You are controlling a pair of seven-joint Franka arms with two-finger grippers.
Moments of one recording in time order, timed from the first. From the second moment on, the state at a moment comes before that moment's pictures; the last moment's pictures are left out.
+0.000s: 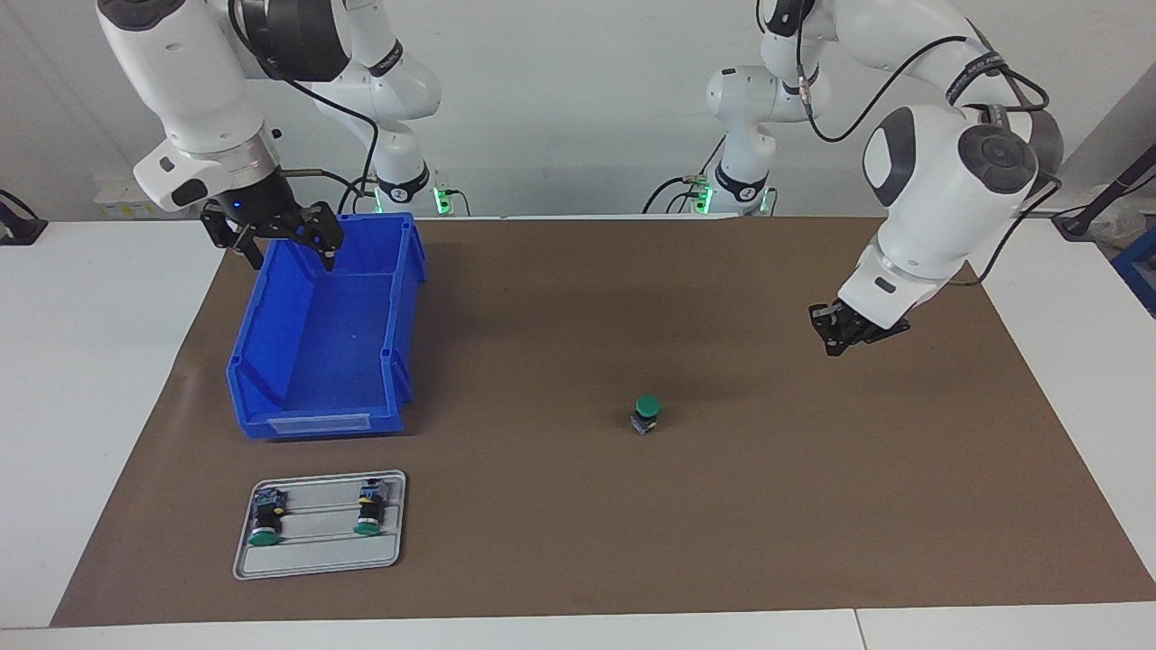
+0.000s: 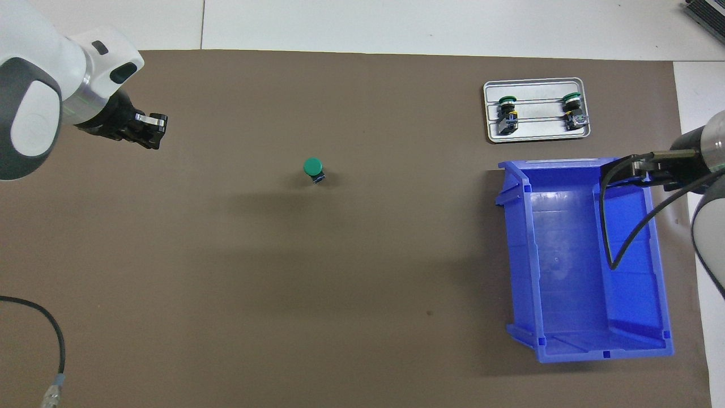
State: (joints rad) left arm -0.11 0.30 -0.05 -1.39 -0.03 1.67 -0.03; right arm 0.03 0.00 0.00 -1.62 -0.03 1.62 0.07
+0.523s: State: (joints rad) left arm -0.09 0.23 -0.05 -1.39 -0.05 1.66 -0.03; right arm 0.15 0.01 0.01 -1.64 -0.03 1.69 0.27
